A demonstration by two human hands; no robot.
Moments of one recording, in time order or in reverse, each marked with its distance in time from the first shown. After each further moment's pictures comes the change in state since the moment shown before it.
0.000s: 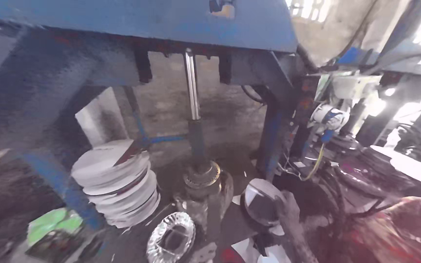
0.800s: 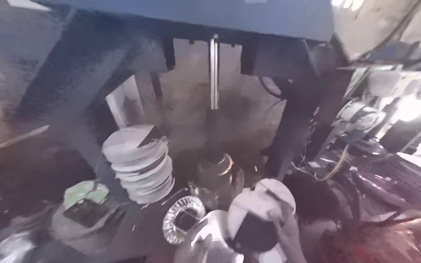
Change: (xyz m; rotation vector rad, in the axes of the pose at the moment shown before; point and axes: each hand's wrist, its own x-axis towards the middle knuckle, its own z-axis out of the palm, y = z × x) left_hand -0.006 -0.006 0.005 0.083 0.425 -0.081; right_hand -0.054 -0.072 -0.023 0.458 -0.250 -0.060
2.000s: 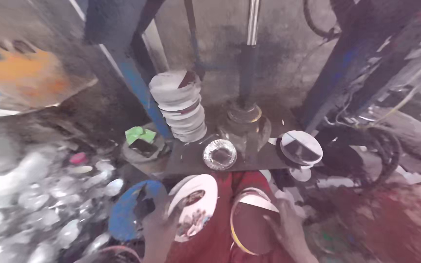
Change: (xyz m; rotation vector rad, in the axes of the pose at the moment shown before) left_hand -0.095 0.026 -0.134 0.590 0.263 -0.128; right_hand -0.154 -0.033 0.018 -0.443 -0.396 -0.038
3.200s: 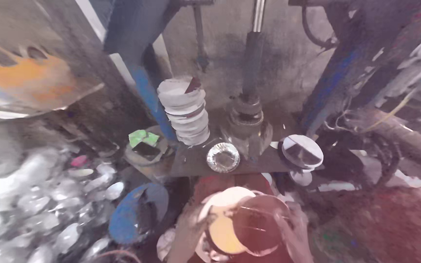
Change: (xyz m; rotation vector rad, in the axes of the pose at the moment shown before) left_hand -0.018 -0.003 0.025 -0.451 -0.305 -0.101; right_hand -0.006 -0.027 -0.005 0.834 0.136 0.251
